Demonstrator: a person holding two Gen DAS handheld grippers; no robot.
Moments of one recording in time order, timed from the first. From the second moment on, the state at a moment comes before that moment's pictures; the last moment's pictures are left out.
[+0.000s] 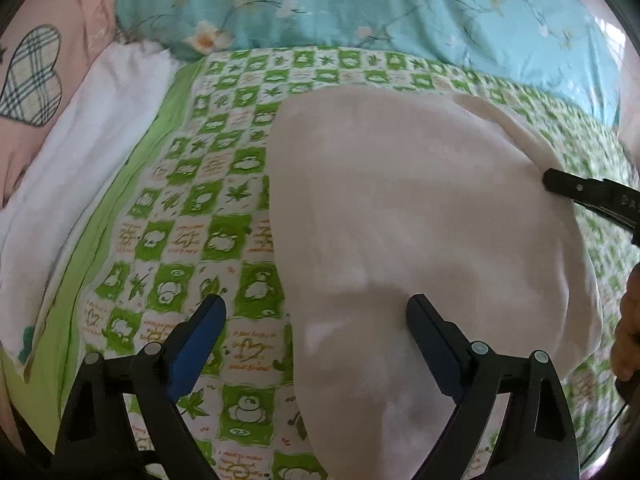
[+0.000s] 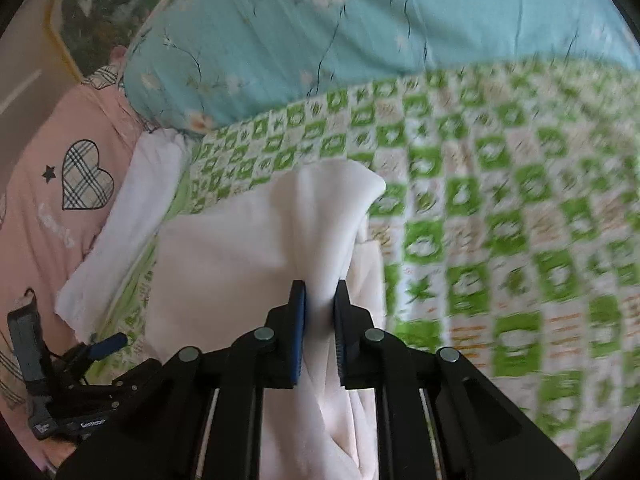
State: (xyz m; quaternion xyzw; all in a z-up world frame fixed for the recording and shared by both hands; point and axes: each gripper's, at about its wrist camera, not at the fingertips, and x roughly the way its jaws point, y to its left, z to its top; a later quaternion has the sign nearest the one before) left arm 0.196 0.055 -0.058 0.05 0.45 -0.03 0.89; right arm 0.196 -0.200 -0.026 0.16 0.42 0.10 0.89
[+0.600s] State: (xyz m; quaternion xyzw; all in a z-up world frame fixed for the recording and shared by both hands) left arm 0.198 0.064 -0.081 0.04 0.43 -0.03 0.90; right arm 0.173 -0.163 -0.072 0.12 0.49 0.11 0.86
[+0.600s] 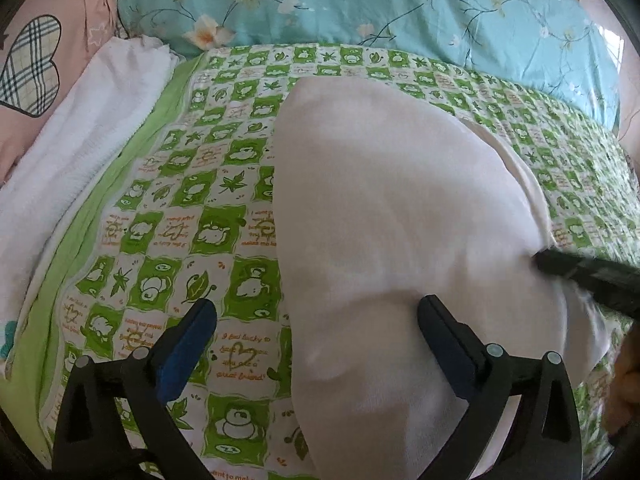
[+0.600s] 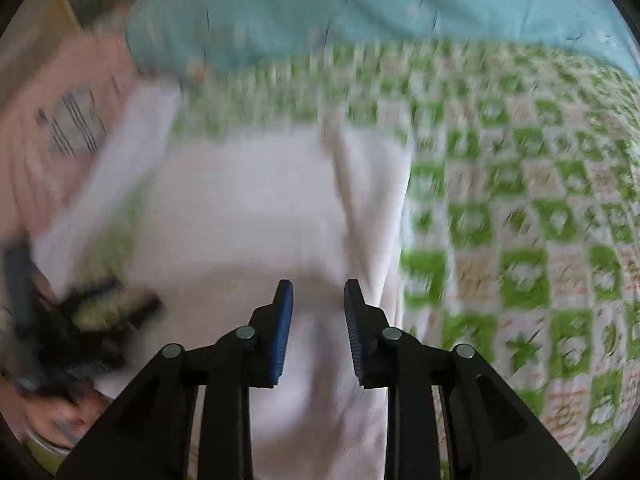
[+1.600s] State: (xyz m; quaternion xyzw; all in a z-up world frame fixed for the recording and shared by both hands) left arm 0.051 0.072 -0.054 0.05 0.45 -0.03 0.89; right arm 0.025 -0.166 -0.019 0.08 0.47 0.16 0.87
